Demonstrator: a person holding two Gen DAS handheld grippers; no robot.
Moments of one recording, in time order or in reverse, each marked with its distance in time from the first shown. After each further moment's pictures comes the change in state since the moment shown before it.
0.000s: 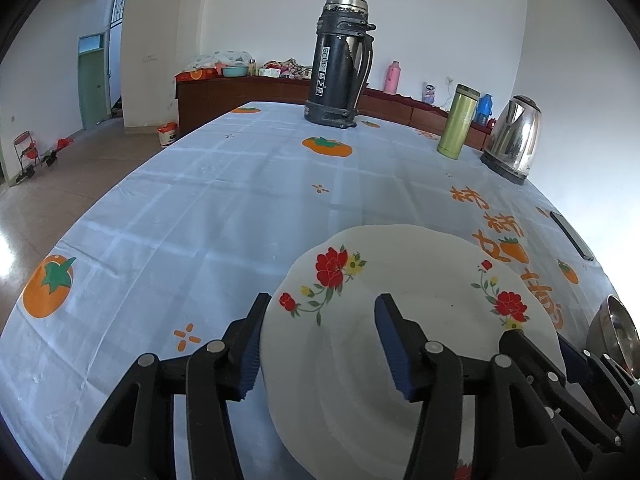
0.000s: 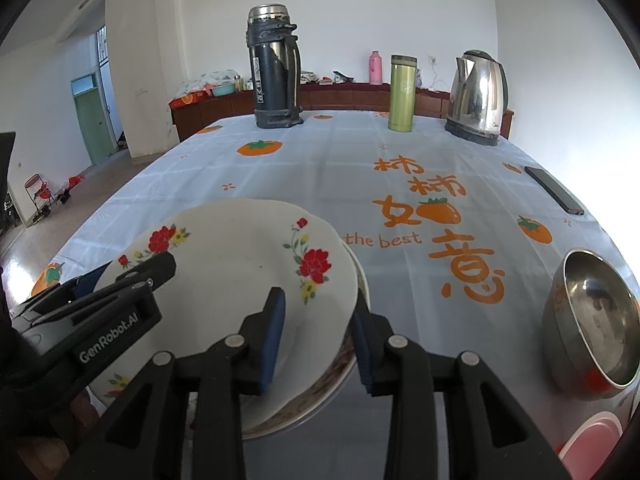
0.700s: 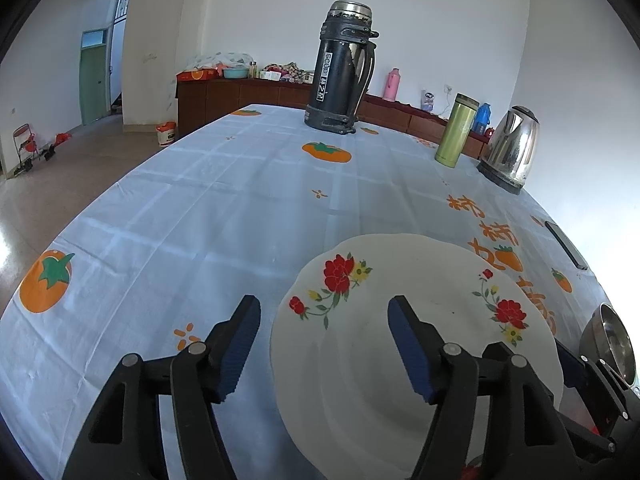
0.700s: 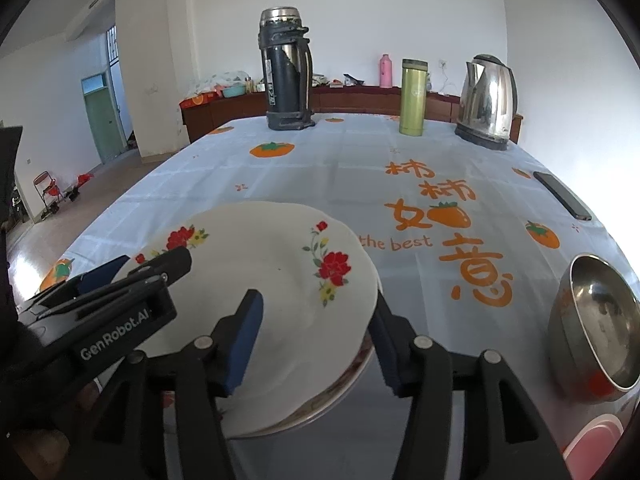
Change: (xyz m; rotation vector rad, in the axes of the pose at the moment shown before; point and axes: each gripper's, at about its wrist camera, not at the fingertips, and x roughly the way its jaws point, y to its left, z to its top) left arm -0.004 0.005 0.000 -0.031 -0.015 -0.017; right arm -0.001 0.004 0.000 -0.018 -0.012 0.032
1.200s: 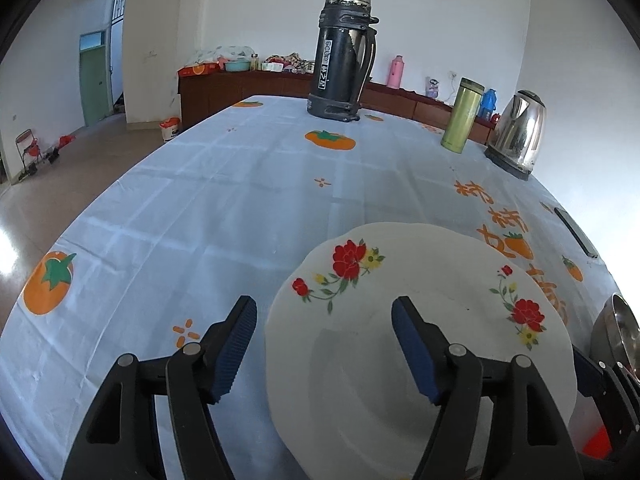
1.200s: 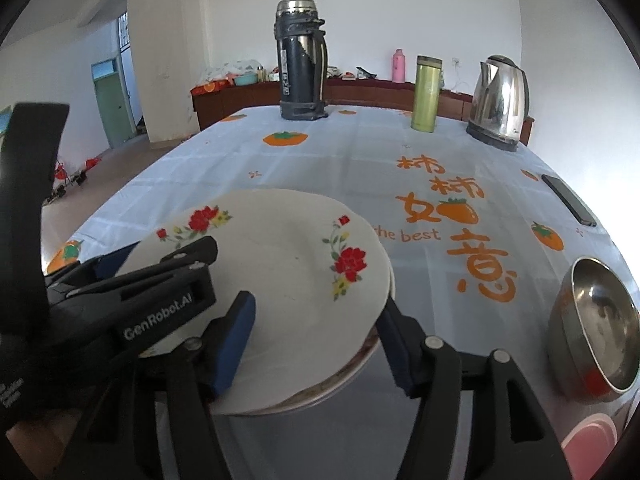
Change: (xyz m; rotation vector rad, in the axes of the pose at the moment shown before) left arm 0.009 -0.005 0.001 0.029 0.044 0.036; right arm -0.006 0.006 -0.006 -0.043 0.032 0.025
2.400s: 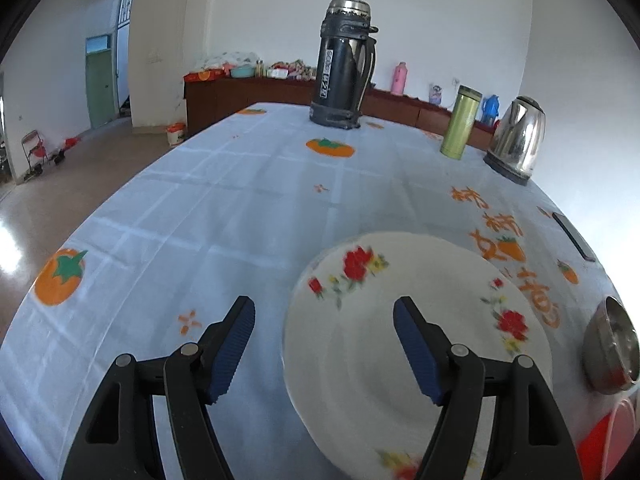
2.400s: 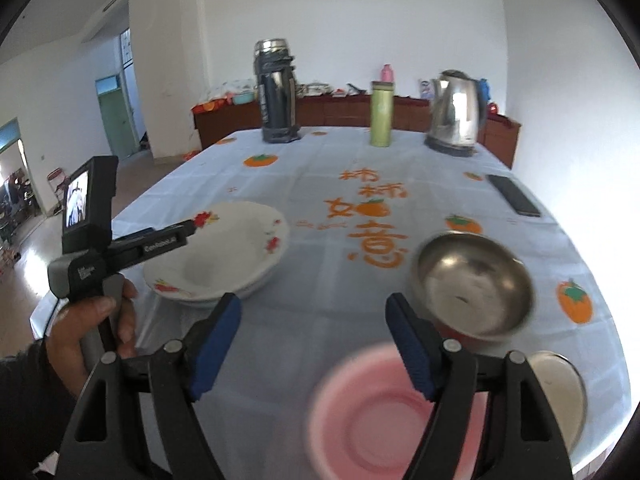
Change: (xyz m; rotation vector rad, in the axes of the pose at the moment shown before) left arm -0.023 -0.011 -0.006 -0.016 -0.024 0.003; right arm -0.120 -0.084 -0.033 0.013 -0.051 0.001
